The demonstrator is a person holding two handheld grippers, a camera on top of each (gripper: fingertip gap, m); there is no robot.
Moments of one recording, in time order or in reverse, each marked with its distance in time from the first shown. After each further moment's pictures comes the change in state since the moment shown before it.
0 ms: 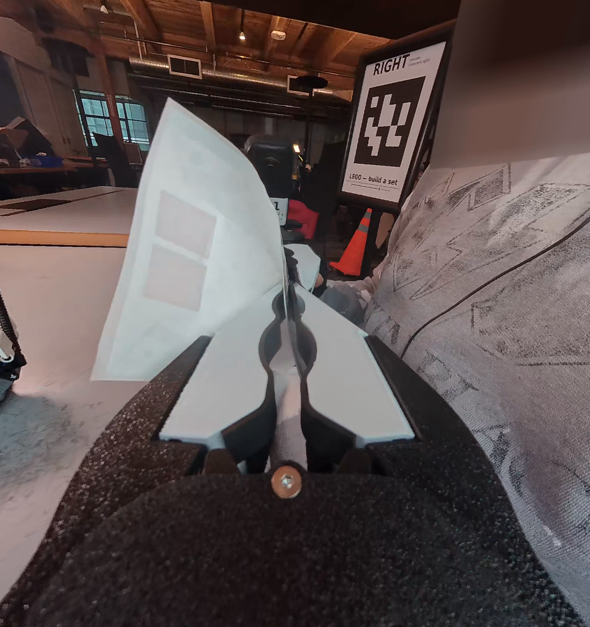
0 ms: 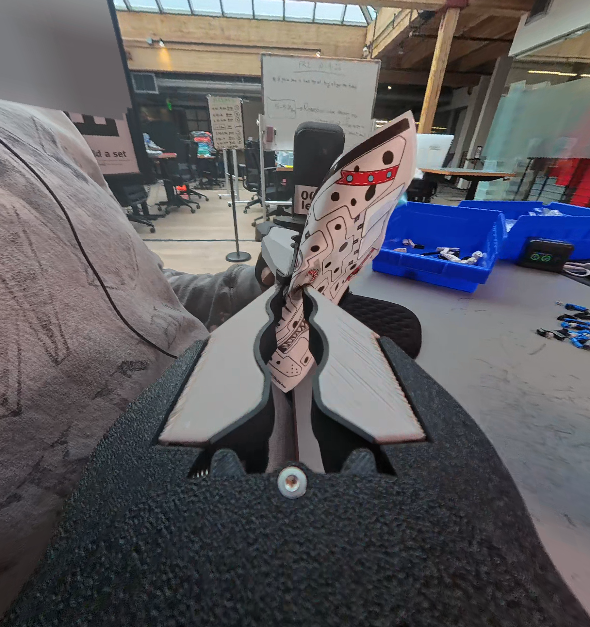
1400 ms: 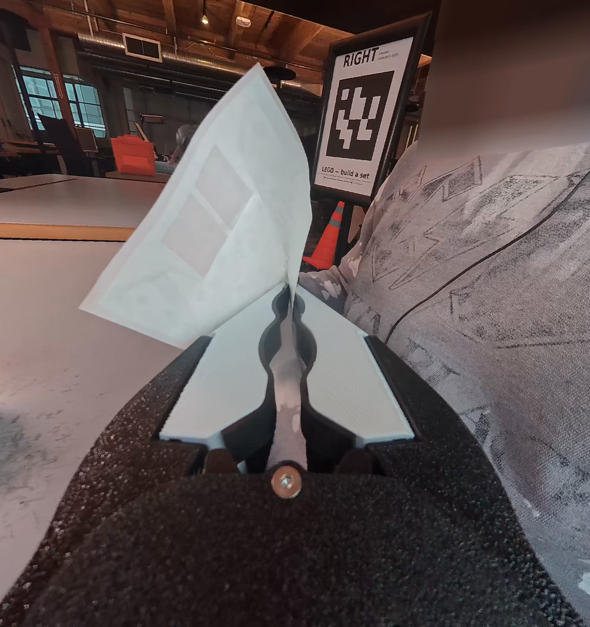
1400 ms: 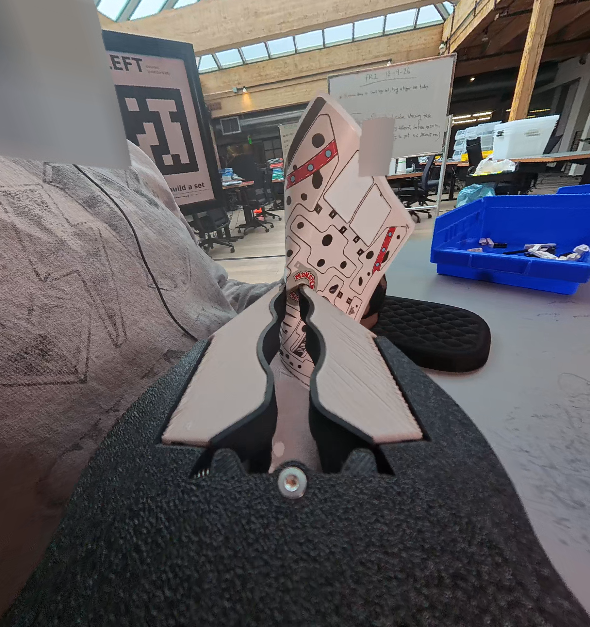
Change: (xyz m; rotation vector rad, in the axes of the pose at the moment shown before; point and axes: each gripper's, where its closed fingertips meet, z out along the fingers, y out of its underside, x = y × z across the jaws) left arm 0.010 0.008 0.002 -0.017 0.099 -0.031; right arm -0.009 0.000 -0.007 0.047 -0.221 0.144
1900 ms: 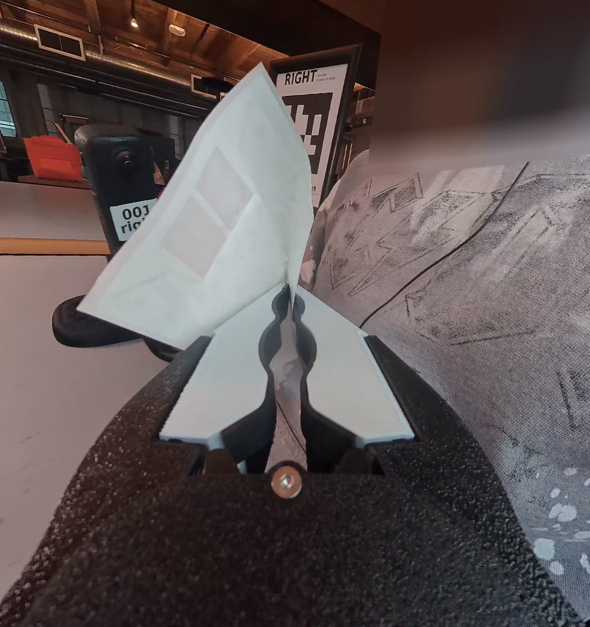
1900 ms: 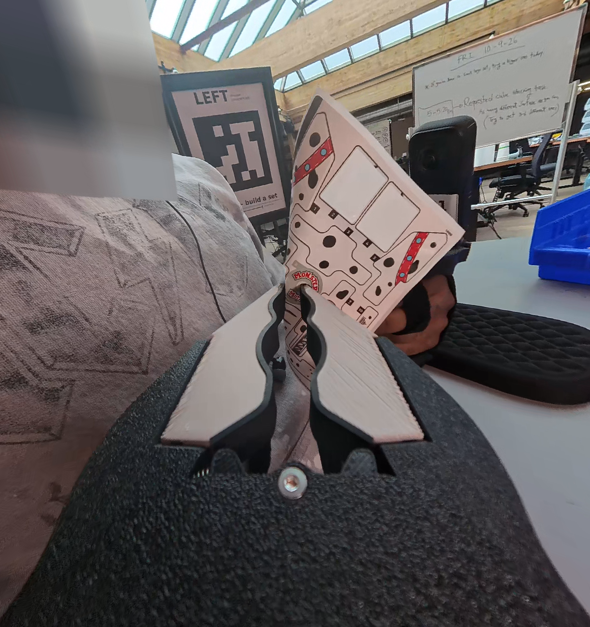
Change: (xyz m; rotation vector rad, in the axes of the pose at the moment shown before) left arm 0.020 -0.004 0.005 0.034 0.186 -0.050; right arm -0.022 -0.004 0.002 0.016 -0.252 0.124
